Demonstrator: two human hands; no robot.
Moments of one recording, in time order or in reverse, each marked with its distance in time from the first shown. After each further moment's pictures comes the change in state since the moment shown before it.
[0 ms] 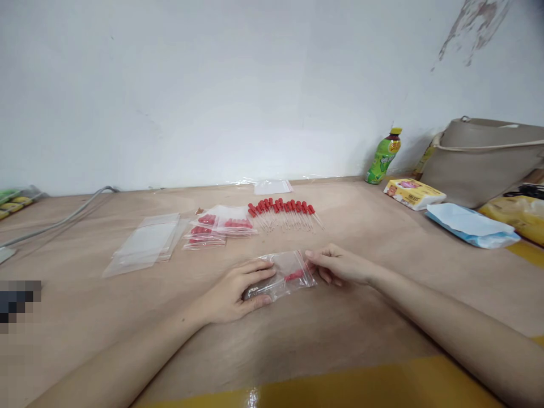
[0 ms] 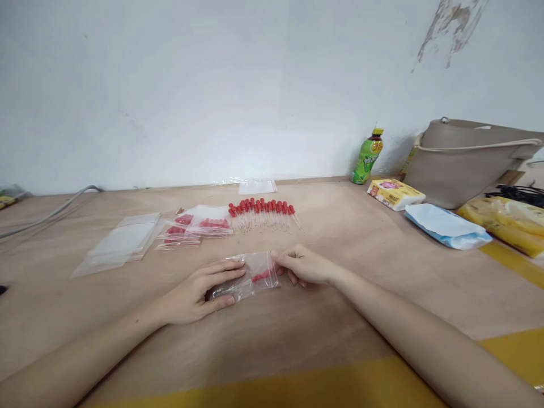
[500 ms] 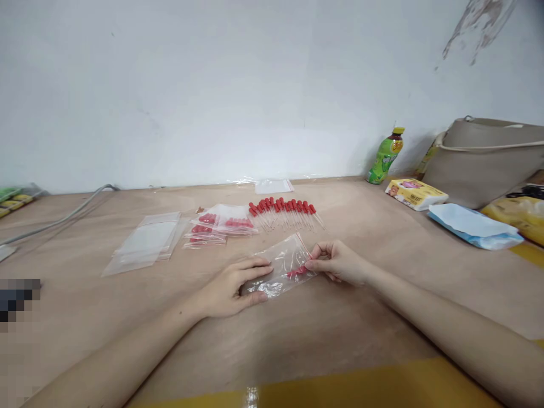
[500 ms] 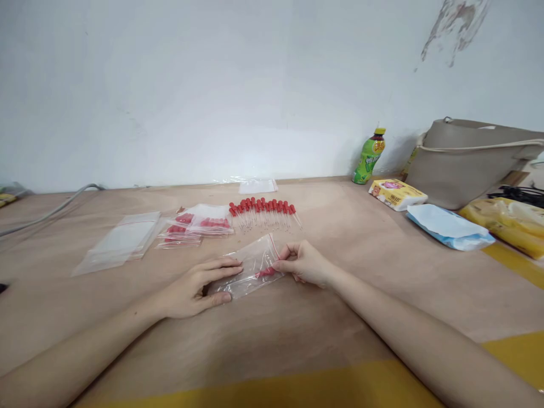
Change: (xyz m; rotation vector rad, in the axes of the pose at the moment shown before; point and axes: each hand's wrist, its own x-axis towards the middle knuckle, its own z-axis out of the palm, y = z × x) left_hand 0.000 -0.006 -0.007 -0.018 -0.002 -0.005; right_hand 0.006 0.010 0.002 0.222 0.221 0.065
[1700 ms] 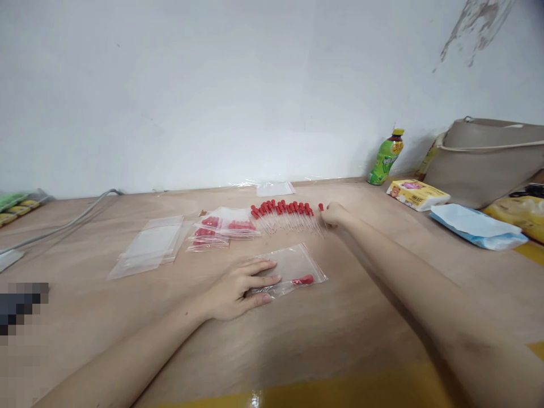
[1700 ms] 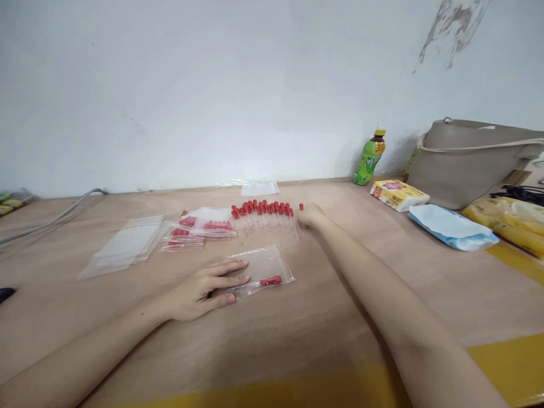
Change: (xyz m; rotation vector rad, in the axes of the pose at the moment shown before) left_hand 0.004 -0.001 -0.002 0.122 -0.075 0.071; right_hand 0.113 -0.019 -0.072 -0.454 0.571 0.200
